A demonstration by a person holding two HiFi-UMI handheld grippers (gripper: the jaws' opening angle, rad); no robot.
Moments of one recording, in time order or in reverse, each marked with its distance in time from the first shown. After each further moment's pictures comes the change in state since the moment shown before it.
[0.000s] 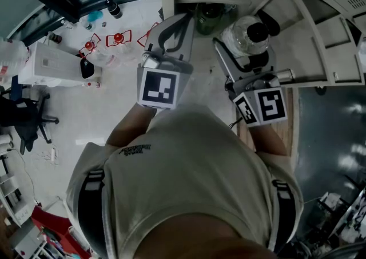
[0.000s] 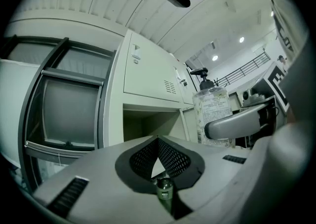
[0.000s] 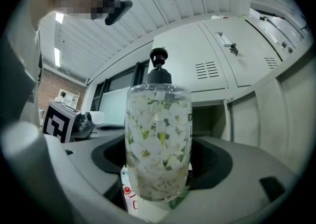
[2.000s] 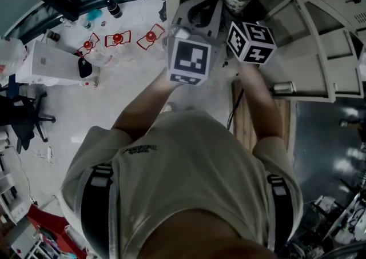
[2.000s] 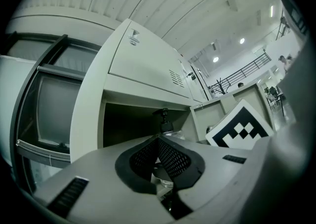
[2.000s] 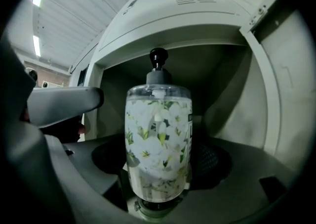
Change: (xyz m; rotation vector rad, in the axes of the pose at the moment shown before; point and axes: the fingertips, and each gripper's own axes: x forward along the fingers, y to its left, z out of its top) left arm 0.090 0.006 0.000 -0.004 -0.048 0.002; right arm 0.142 -0.092 -0.059 0.030 0.166 -0.122
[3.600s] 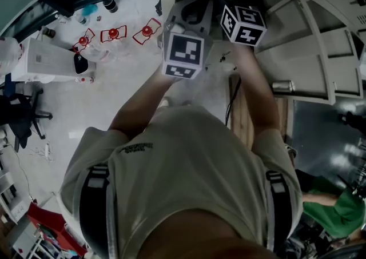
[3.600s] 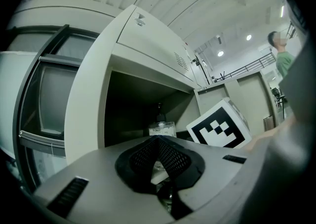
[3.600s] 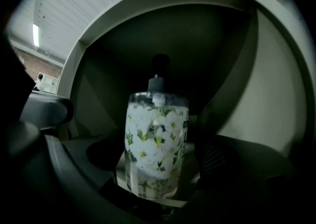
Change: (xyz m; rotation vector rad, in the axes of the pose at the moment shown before) left arm 0.008 0.006 -0.049 -0.034 0.114 0.009; right arm 0.044 -0.029 -0.017 -0.042 -0.007 -0.060
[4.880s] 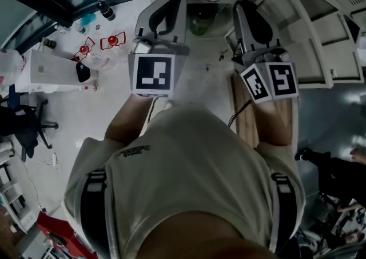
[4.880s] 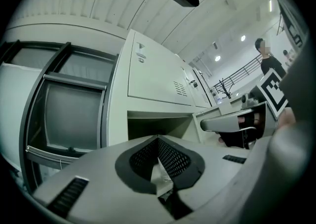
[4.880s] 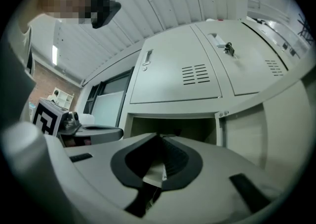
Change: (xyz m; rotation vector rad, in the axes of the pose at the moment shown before) left arm -0.063 0.014 0.068 0.052 -0.123 0.046; right arm -0.165 0.036 0.090 0.009 -0.247 0.121
